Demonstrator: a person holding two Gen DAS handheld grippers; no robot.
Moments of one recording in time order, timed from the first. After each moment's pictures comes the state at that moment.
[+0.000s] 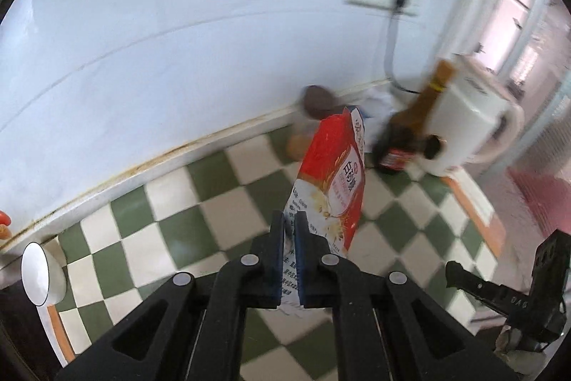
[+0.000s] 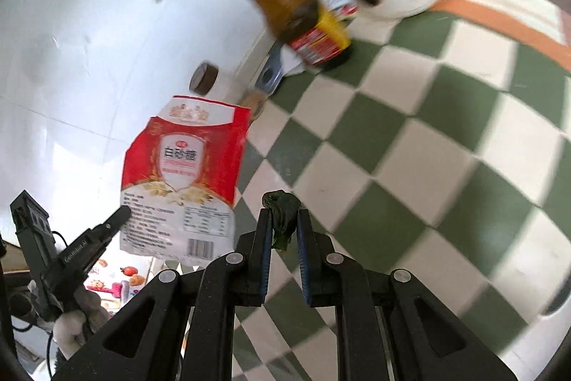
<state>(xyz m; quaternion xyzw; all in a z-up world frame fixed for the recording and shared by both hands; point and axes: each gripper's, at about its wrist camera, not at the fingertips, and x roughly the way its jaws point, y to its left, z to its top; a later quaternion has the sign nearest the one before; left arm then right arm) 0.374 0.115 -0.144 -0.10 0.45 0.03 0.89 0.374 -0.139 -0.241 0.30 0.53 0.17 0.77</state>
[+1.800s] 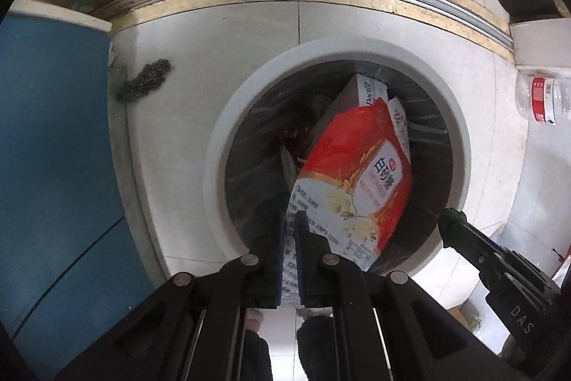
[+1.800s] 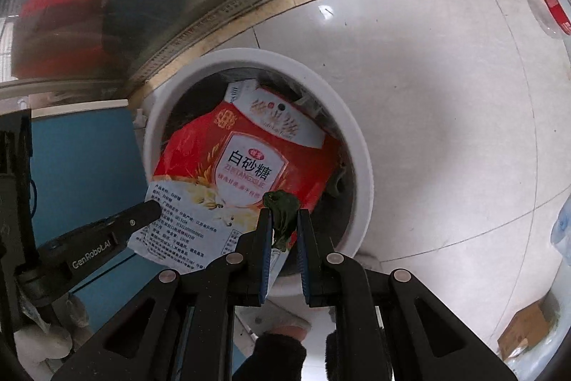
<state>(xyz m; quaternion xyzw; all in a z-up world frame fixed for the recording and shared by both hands) 0.192 -0.598 -0.779 0.30 0.73 -0.25 0.55 0.006 -0.711 -0.822 0.50 0.59 -0.24 0.59</state>
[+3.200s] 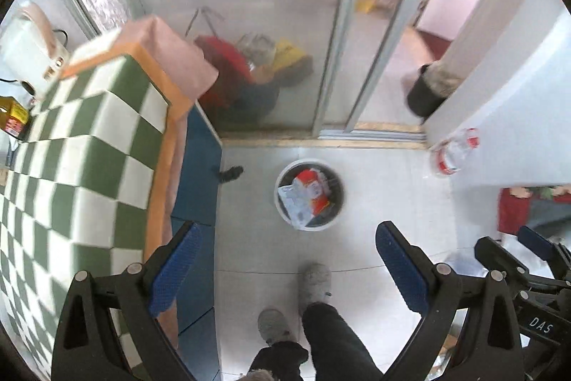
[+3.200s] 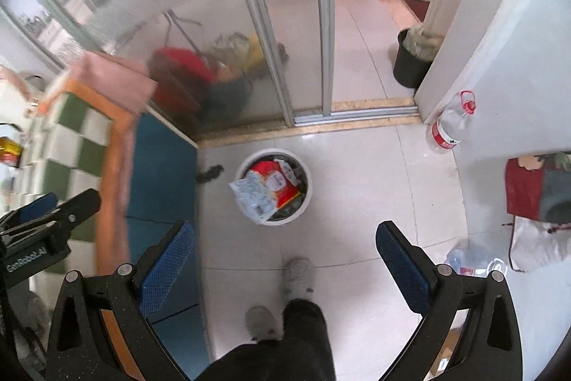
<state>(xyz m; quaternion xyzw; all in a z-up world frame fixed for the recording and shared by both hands) 0.060 -0.407 -0.224 0.21 0.52 -0.34 0.75 -0.111 -0.540 -0.261 0.29 0.50 -0.33 0.75</state>
